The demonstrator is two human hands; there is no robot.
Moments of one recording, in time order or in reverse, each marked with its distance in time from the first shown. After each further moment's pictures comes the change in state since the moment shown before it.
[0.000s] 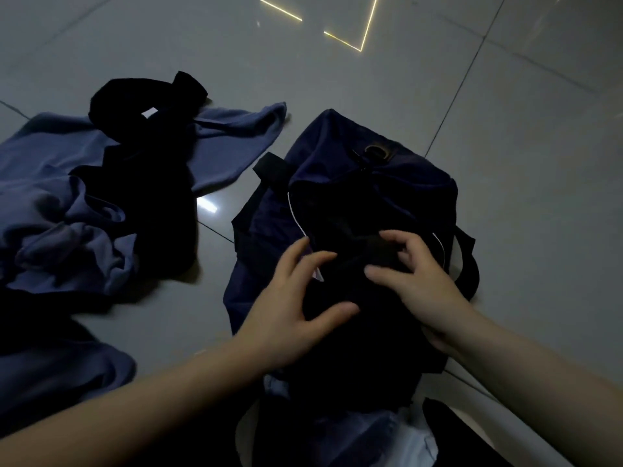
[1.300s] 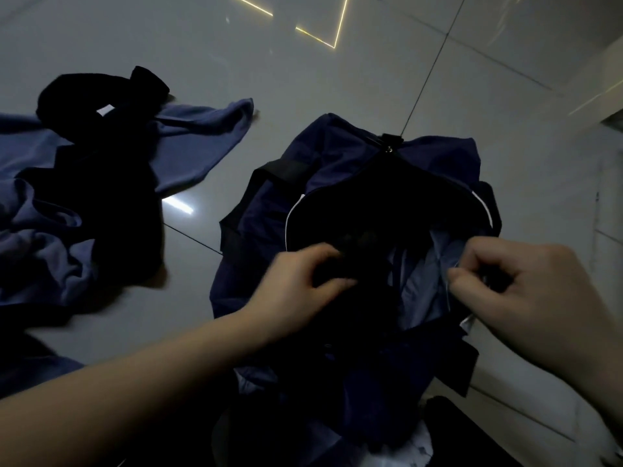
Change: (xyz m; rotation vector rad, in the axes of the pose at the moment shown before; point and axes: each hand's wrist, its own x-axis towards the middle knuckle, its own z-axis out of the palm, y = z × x) left_hand 0.038 0.039 0.015 -0.039 -0.079 0.103; right_hand -0.060 -0.025 -0.086 -0.895 0.277 -0.597
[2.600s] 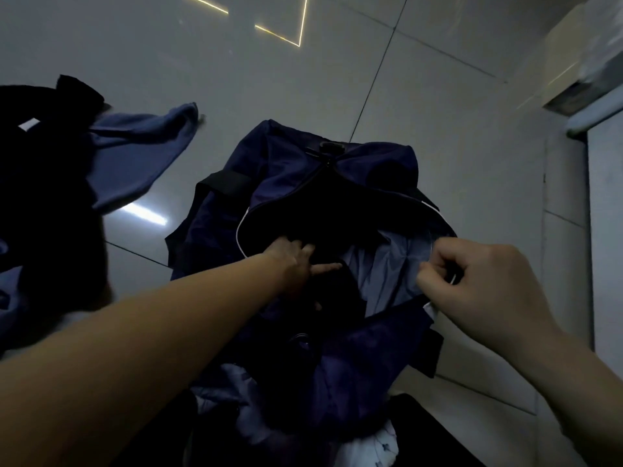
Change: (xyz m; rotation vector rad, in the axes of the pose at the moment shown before) left_hand 0.100 -0.018 0.057 1.378 -0.811 0.158; right_hand -0.013 0.054 0.001 -0.112 0.019 0.115
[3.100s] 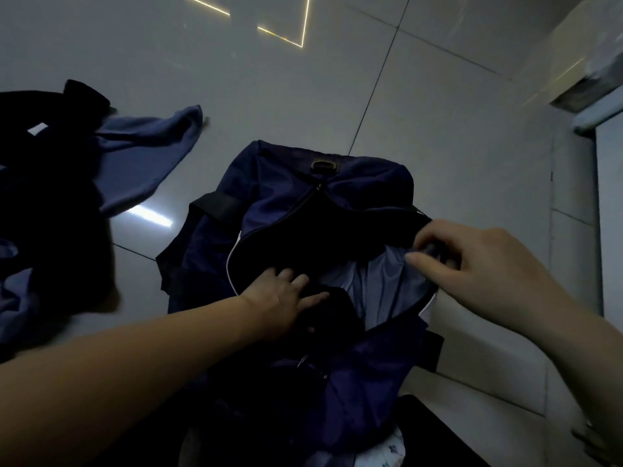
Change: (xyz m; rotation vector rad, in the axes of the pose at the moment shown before) left_hand -0.043 0.018 0.033 -0.021 0.045 0.034; right_hand 0.022 0.000 -0.009 -0.005 -0.235 0.103
